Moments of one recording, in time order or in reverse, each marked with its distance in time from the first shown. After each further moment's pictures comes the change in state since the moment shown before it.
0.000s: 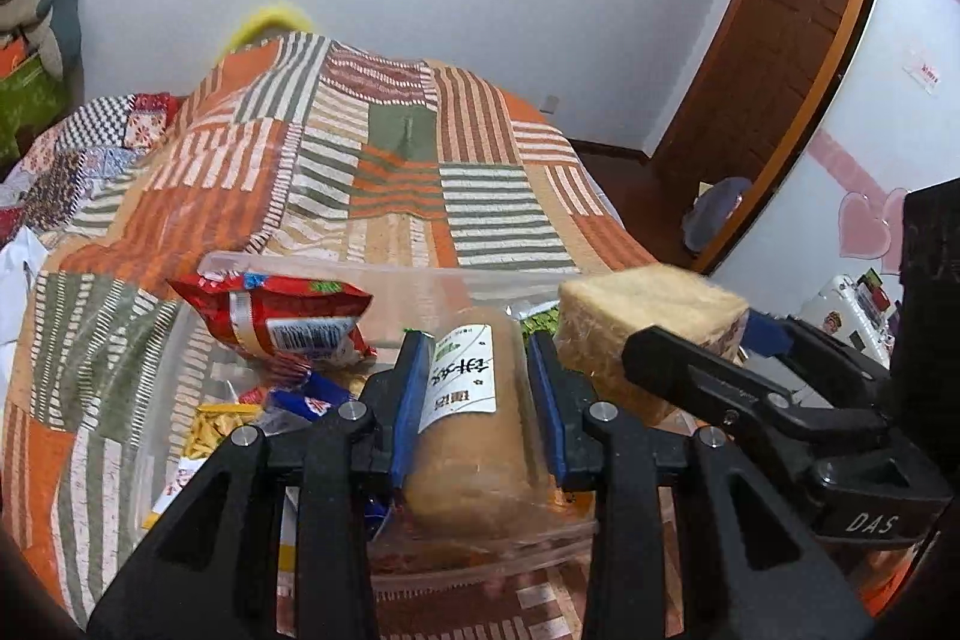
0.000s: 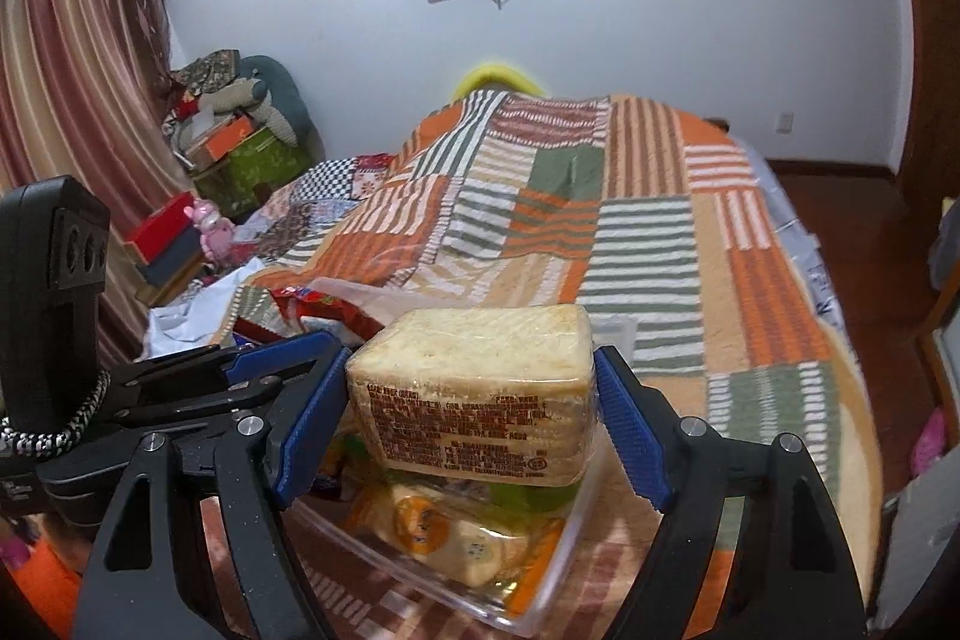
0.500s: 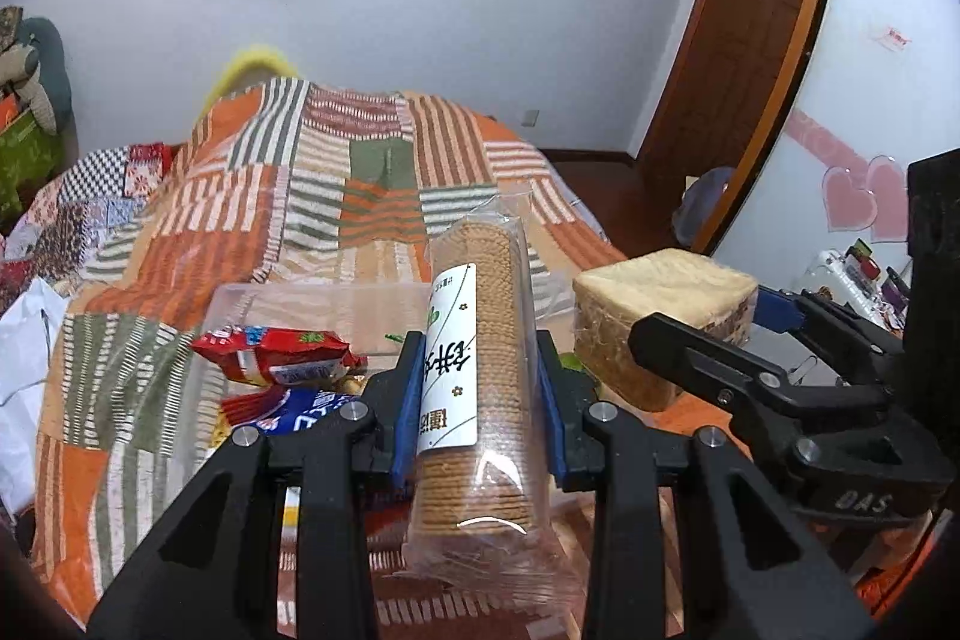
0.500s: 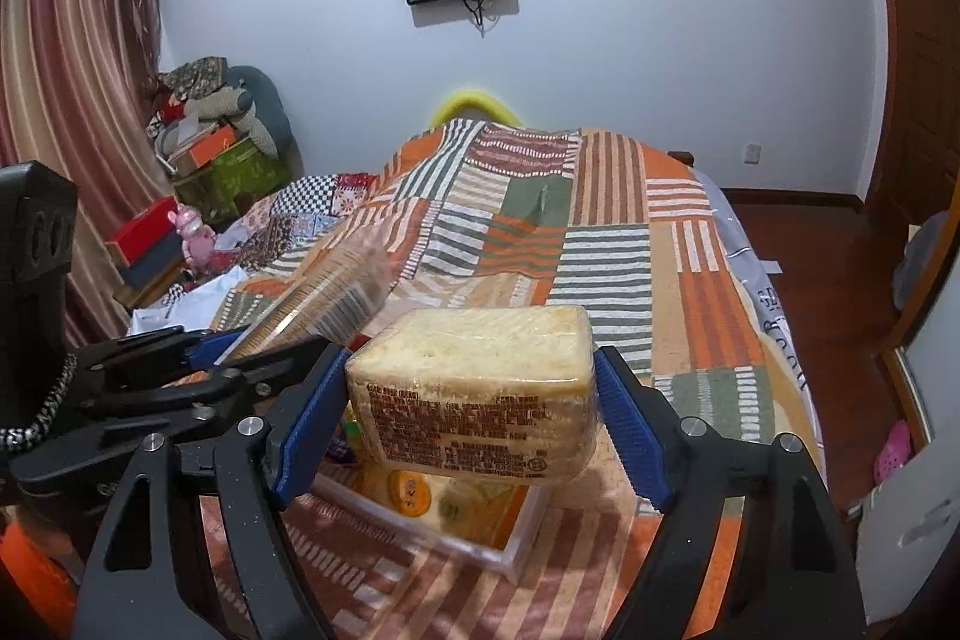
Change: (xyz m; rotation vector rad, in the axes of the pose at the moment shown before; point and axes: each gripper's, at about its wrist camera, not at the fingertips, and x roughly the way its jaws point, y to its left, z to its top) left arm -0.035 -0.026 -0.004 0.088 -0.033 -0.001; right arm -0.035 0.010 -0.001 -0.050 -0.058 -0.097
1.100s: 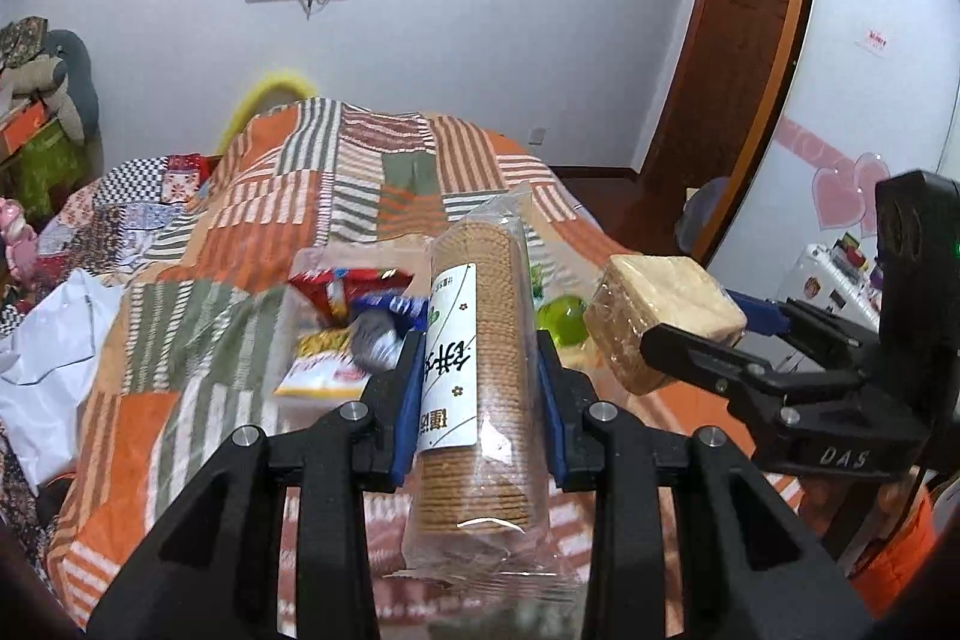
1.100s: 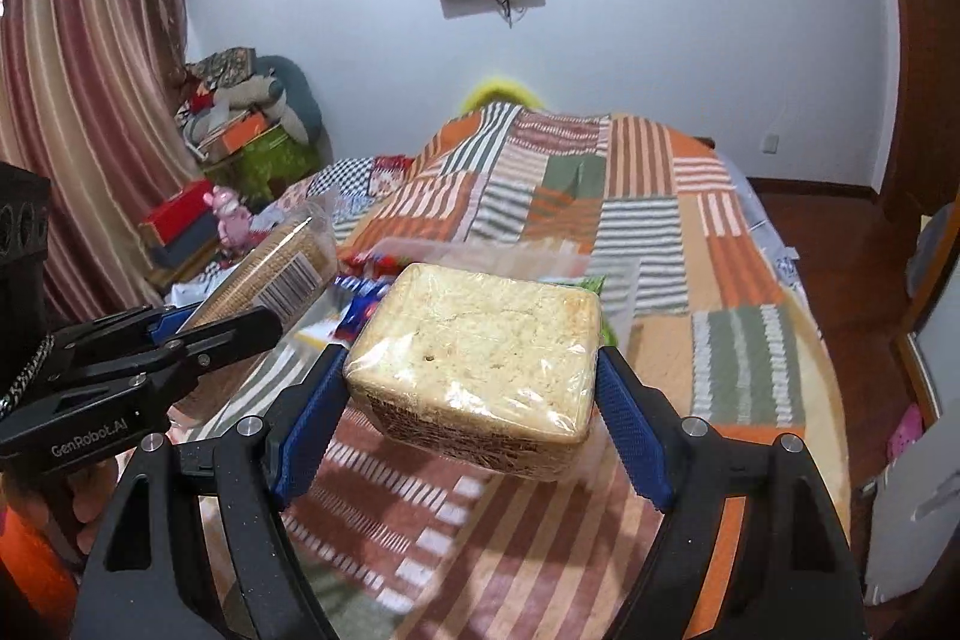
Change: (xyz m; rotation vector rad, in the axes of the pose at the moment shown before) left arm -0.090 0.010 -0.040 0.014 -0.069 0.016; right arm -0.032 0.031 -0.028 0.003 0.012 0.044
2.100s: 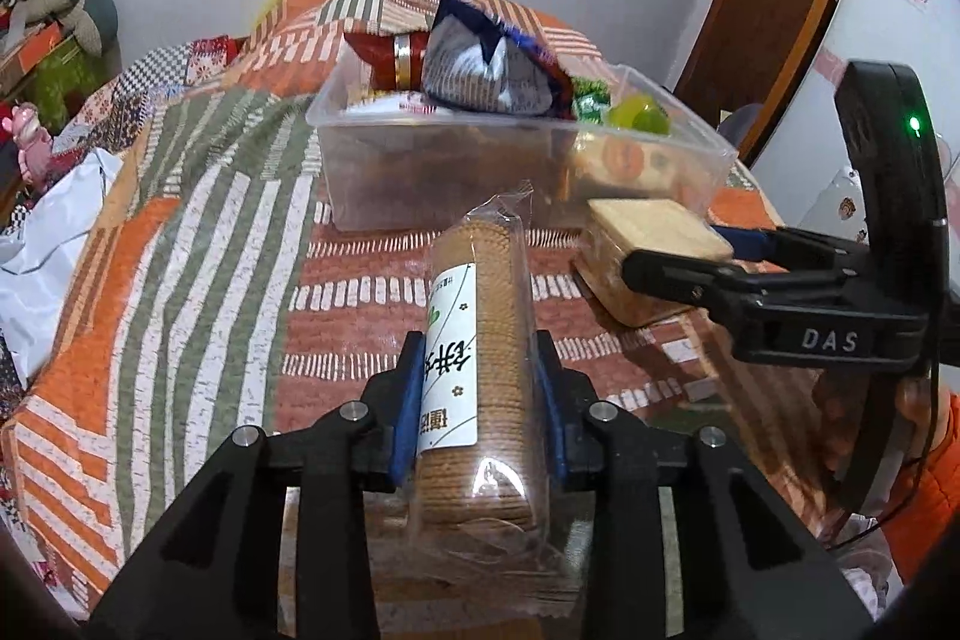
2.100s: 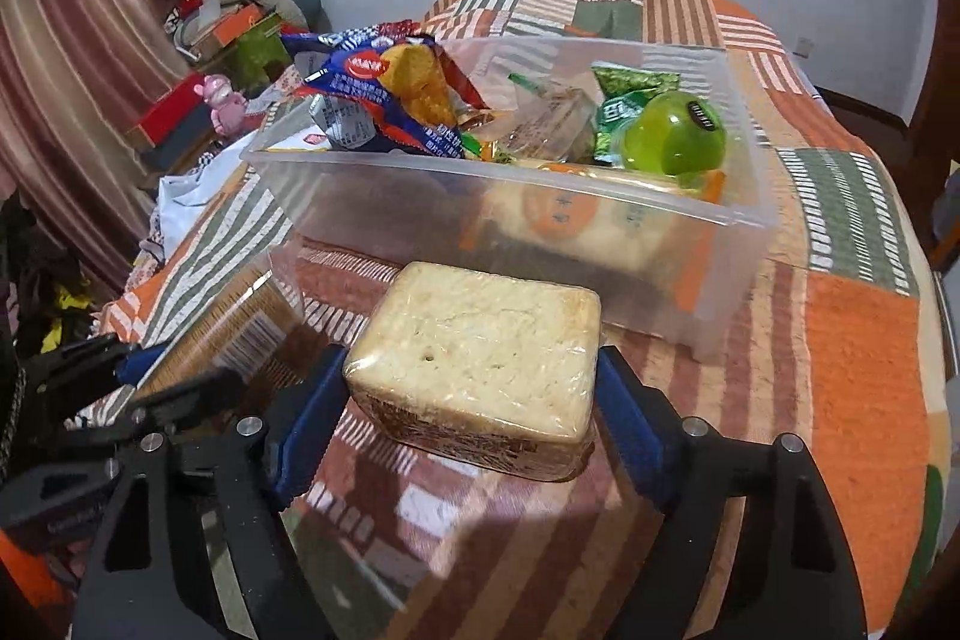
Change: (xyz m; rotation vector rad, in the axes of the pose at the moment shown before) left arm 0.013 0.034 -0.112 -0.044 0.209 0.061; right arm 0.061 0.013 -0.067 0.008 0.289 0.042
